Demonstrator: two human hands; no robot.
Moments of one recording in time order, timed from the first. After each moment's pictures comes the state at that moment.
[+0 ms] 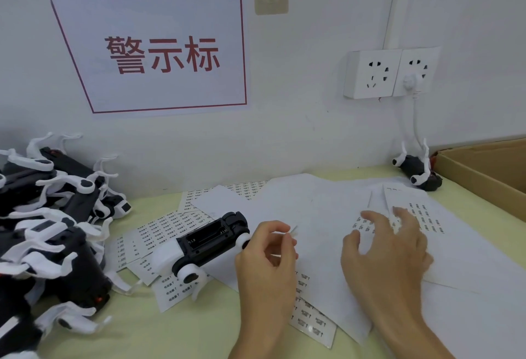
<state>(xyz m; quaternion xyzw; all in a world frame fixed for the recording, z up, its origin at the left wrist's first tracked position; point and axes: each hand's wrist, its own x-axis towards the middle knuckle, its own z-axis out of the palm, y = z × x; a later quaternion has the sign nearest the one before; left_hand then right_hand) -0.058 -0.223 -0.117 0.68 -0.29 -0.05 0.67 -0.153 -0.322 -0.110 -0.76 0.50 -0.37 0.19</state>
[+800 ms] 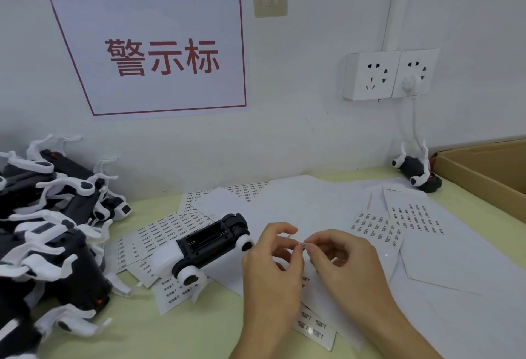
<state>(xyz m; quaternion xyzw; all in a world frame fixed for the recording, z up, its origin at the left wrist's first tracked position) -0.060 -0.223 -0.119 0.69 -0.32 -0.08 0.64 -0.141 -0.311 -0.115 -0.76 0.27 -0.37 0.45</state>
